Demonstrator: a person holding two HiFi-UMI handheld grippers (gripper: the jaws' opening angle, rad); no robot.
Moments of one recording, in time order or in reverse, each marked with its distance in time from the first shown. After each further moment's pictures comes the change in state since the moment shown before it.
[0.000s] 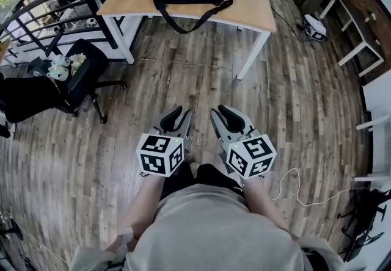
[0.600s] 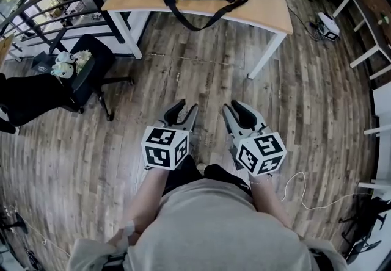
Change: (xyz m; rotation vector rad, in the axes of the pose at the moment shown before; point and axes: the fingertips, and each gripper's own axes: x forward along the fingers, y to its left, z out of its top) left arm 0.051 0.058 0.013 -0.002 0.033 0.037; right arm 0.059 -0.041 0.007 0.017 0.023 -0.032
